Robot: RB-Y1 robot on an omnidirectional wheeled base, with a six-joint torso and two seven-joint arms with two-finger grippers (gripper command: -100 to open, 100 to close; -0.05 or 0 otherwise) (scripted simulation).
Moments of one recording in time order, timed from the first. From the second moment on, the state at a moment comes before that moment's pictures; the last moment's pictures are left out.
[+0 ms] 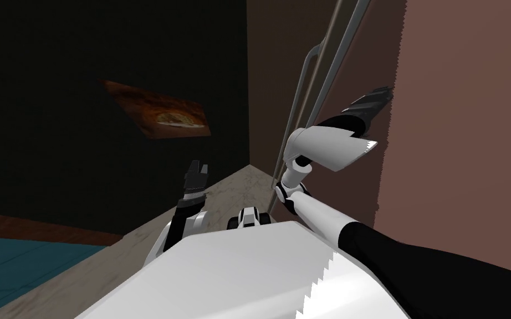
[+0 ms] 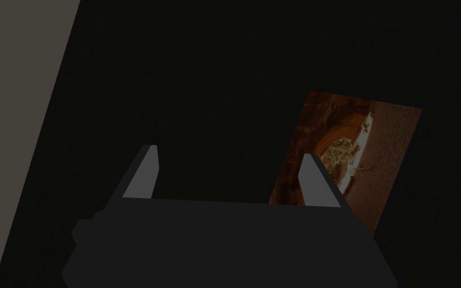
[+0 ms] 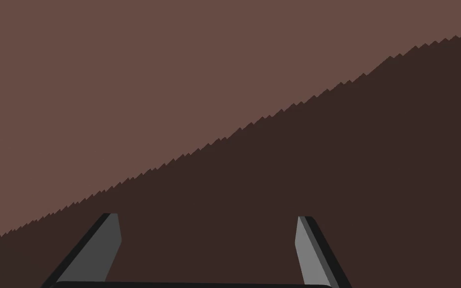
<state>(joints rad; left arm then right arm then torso) 0.48 0.05 -0.02 -2.24 -0.06 -0.47 -0.07 -0.88 -0.16 -0.03 -2.43 -1.81 -1.47 0.09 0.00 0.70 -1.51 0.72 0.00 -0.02</state>
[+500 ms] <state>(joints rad) 0.48 0.05 -0.02 -2.24 -0.06 -0.47 -0.07 -0.92 -0.14 -0.05 -2.43 -1.89 -1.51 0.11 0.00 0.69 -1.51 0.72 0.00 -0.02</state>
